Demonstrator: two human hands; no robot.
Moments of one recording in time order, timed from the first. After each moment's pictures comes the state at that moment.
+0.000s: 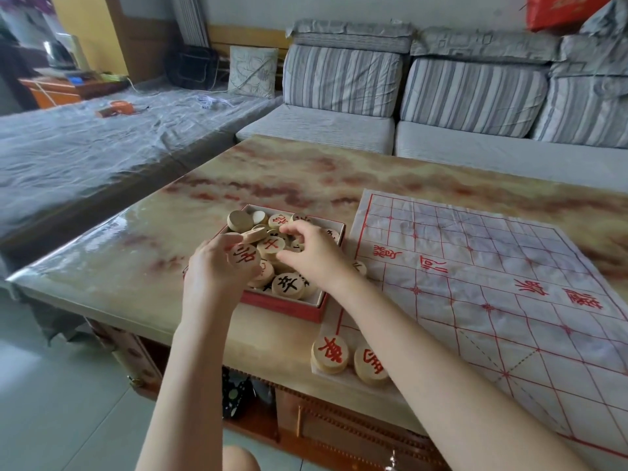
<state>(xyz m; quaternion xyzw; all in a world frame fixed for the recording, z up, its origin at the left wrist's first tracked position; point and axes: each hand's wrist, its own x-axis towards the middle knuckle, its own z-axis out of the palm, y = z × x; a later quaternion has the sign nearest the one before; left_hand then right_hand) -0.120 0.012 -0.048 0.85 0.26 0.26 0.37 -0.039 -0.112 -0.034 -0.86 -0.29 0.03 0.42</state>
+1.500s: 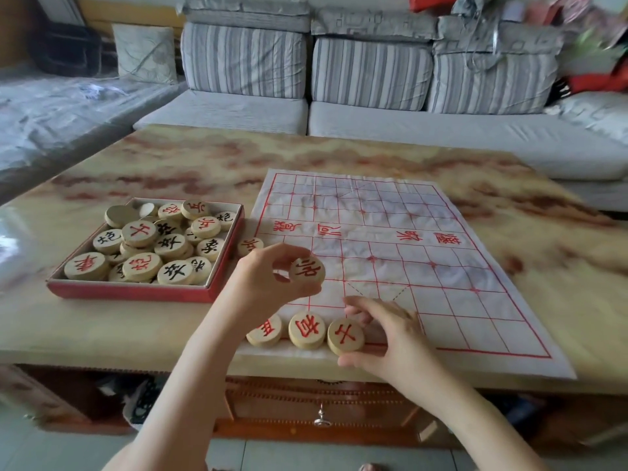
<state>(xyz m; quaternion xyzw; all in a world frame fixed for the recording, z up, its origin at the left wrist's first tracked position) -0.116 -0.148 -0.041 0.87 -0.05 0.06 0.48 -0.147 -0.359 -0.083 -0.92 -0.17 0.00 0.34</state>
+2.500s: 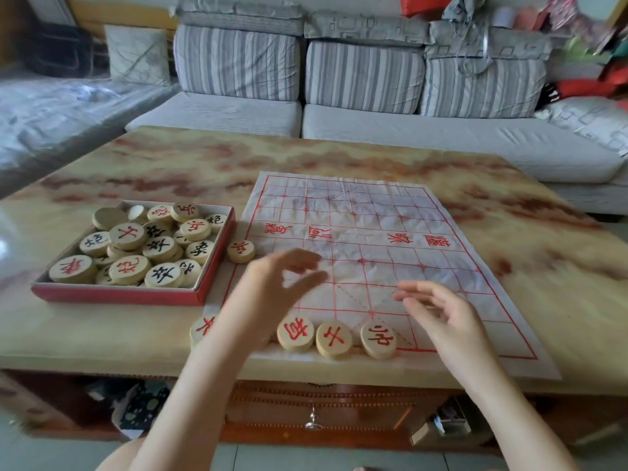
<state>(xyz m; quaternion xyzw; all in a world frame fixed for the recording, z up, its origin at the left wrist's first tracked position) -0.119 -0.171 -0.039 0.89 -0.11 0.09 0.43 -0.138 -0.407 -0.066 -0.84 -0.04 -0.08 0.53</state>
